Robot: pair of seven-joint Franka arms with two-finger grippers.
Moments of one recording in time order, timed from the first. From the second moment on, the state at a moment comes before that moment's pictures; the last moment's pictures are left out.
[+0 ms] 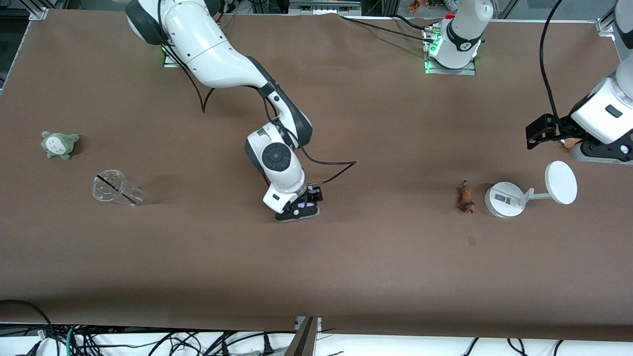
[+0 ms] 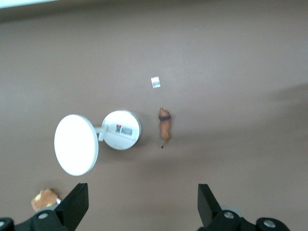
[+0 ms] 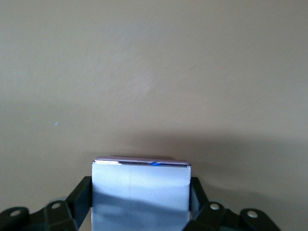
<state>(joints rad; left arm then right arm) -0.04 0.10 -0.04 -1.53 0.08 1.66 0.01 0.63 0.98 -0.01 -1.22 0.05 2.35 0.45</state>
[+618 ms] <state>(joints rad) -0.02 0.01 -0.04 -1.69 0.08 1.73 0.01 0.48 0.68 -0.09 -1.21 0.05 1.88 0.31</state>
